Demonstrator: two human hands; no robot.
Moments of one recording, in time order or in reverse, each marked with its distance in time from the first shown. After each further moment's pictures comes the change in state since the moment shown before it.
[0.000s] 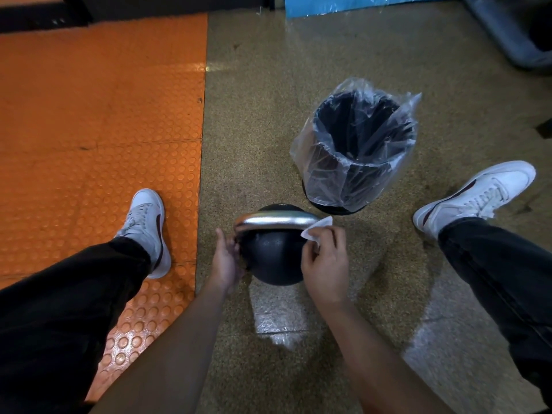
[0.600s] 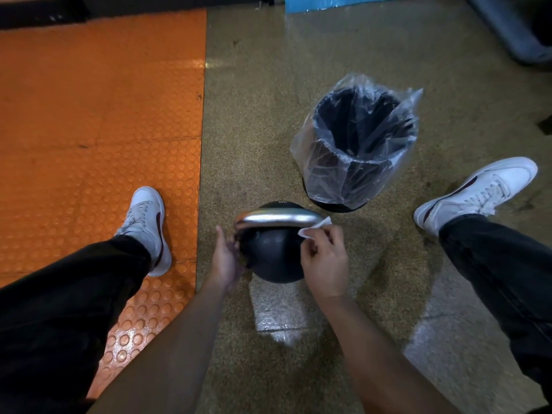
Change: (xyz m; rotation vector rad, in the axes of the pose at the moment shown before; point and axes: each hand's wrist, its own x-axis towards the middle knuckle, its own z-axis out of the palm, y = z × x) left_hand -0.006 0.005 0.005 -0.022 0.003 -0.013; right_hand 0.000 0.011 0.006 -0.036 -0.008 -0.053
